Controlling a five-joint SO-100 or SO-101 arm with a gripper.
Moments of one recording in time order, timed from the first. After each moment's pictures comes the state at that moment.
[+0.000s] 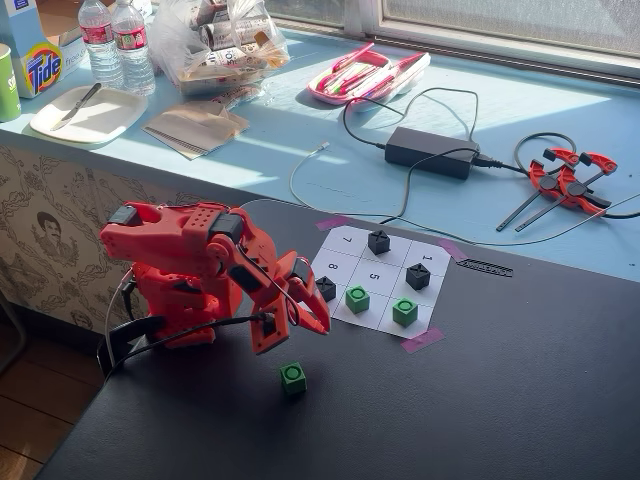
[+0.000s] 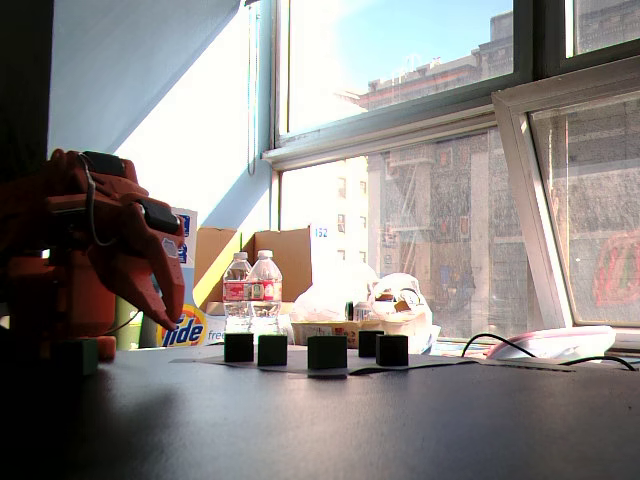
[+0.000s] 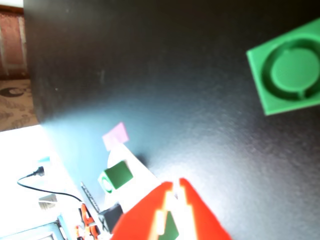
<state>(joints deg) -1.7 188.7 175.3 45.4 -5.4</state>
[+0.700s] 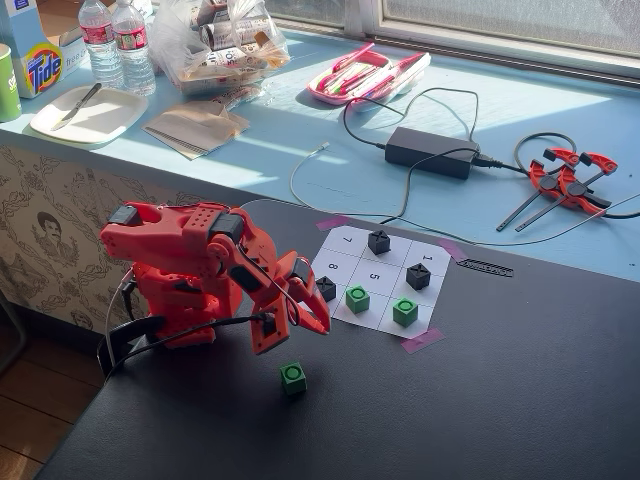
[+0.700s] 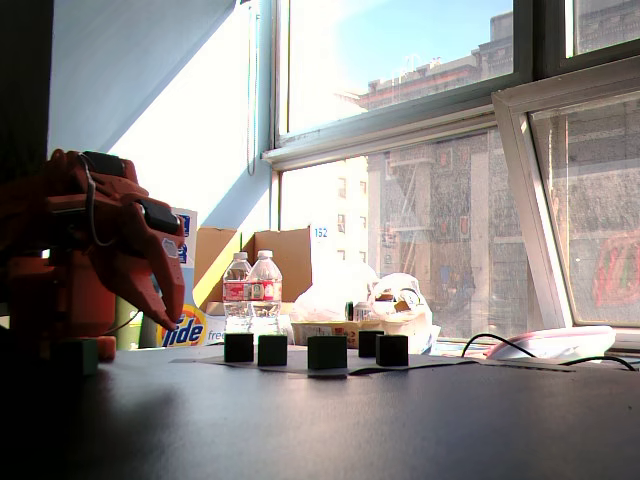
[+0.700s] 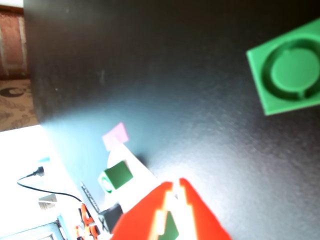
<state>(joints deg) -1.7 188.7 175.3 45.4 -5.4</state>
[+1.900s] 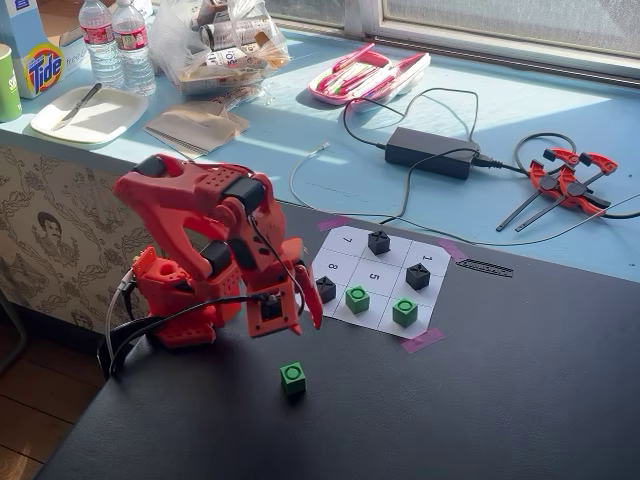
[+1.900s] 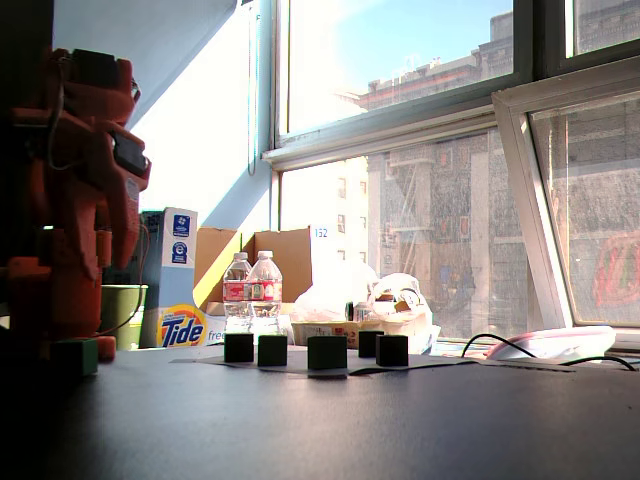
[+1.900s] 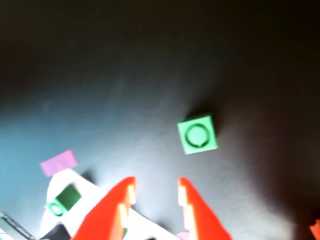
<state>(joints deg) 16.3 144.2 133.1 65.3 -31.4</state>
